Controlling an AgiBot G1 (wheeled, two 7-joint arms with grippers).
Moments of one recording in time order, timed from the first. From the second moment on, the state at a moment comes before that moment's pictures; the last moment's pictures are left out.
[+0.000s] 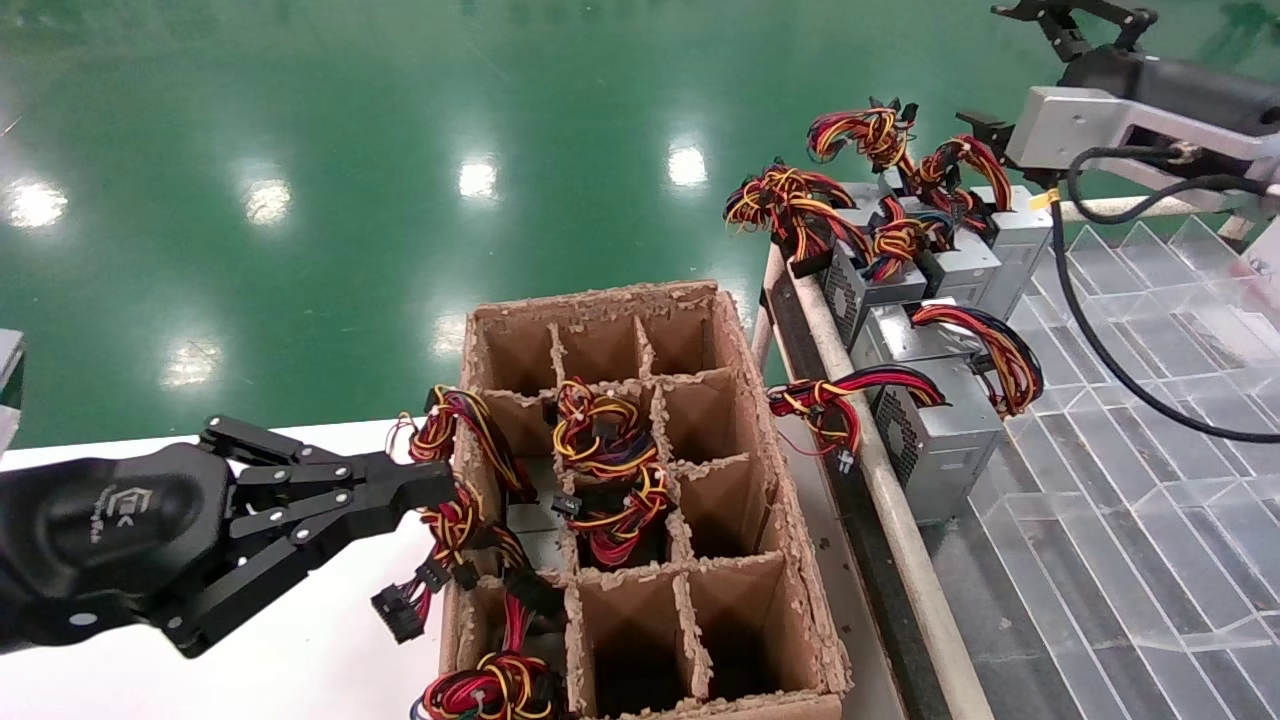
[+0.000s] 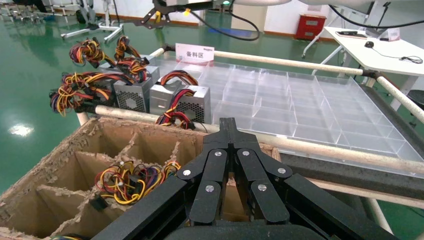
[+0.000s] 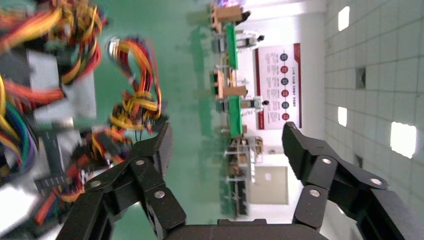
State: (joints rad) left arm -1.08 0.53 0.42 -1.21 0.60 1.39 -0.10; right arm 1.84 -0.97 -0.16 0.10 -1.37 -0.96 -1.57
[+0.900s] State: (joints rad) left arm -1.08 0.53 0.42 -1.21 0.60 1.39 -0.10; right arm 1.42 -0.78 -0.23 0.74 -1.02 -1.25 -0.62
